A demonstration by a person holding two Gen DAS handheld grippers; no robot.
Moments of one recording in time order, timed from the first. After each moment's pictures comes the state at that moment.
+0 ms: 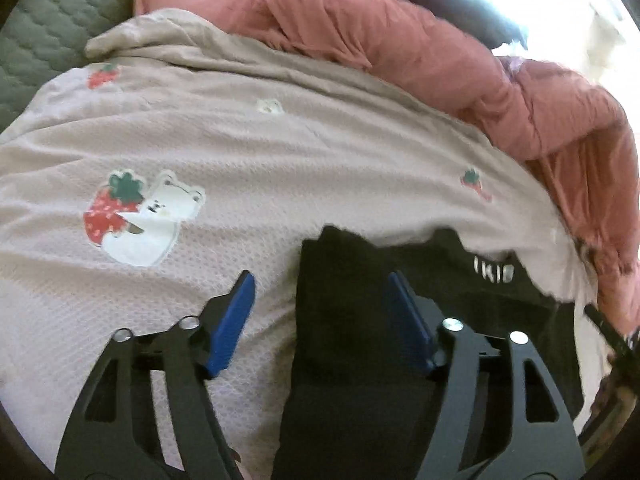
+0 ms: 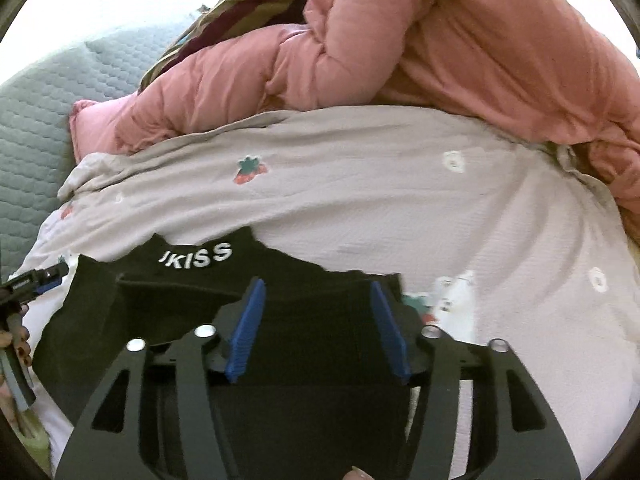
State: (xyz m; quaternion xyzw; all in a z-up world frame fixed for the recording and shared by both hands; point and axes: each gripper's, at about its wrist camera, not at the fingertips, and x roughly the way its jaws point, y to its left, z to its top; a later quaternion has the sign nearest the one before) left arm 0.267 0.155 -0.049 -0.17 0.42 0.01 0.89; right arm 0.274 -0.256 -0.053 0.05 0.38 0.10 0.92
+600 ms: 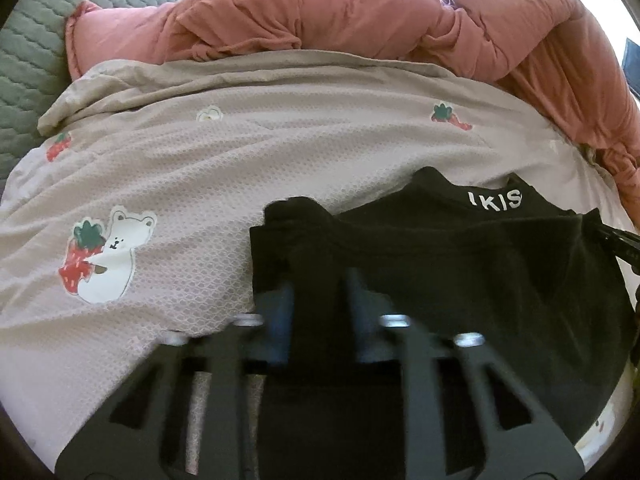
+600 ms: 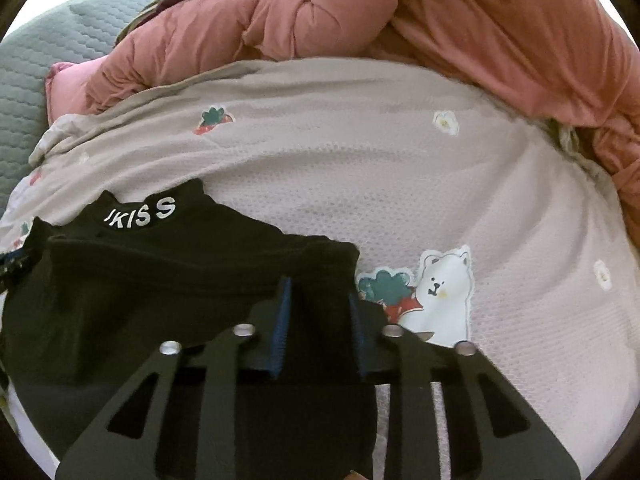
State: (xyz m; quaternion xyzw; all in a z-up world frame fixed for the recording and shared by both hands) left arm 0.269 0.110 -0.064 -0.03 0.42 -0.03 0.91; right arm 0.293 -0.248 -0.093 0.01 0.42 0.09 0.90
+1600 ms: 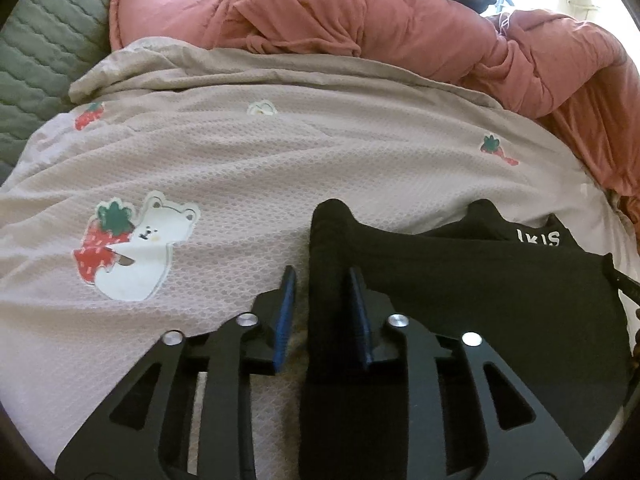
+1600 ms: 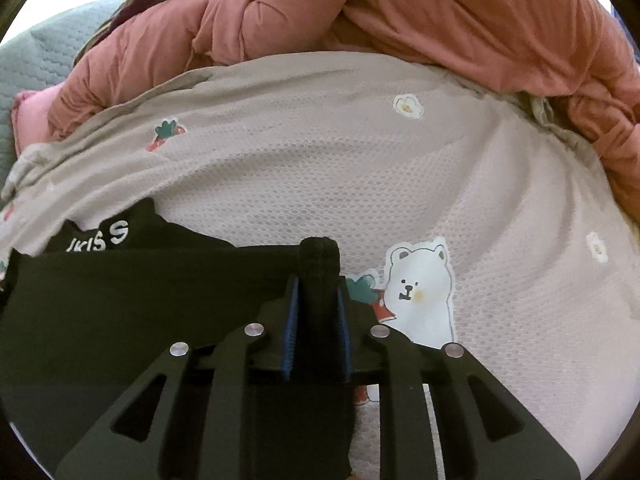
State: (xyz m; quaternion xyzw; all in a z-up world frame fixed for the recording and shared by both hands) left arm 0.276 0.144 -0.071 -0.07 0.40 0.03 0.91; right arm 0.313 -0.260 -0.114 0.04 0.43 0.01 0.90
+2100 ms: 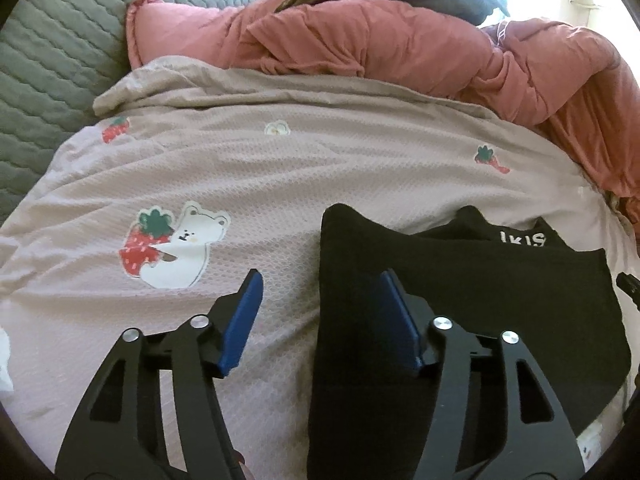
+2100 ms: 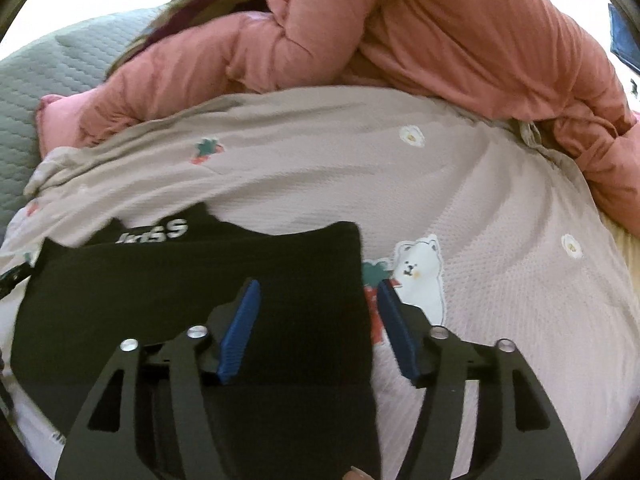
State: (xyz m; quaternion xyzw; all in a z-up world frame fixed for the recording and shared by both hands) left arm 0.250 0.140 -0.041 -0.06 0.39 0.05 0.92; right arm 0.253 -0.245 -0.072 0.04 0.38 0.05 0.92
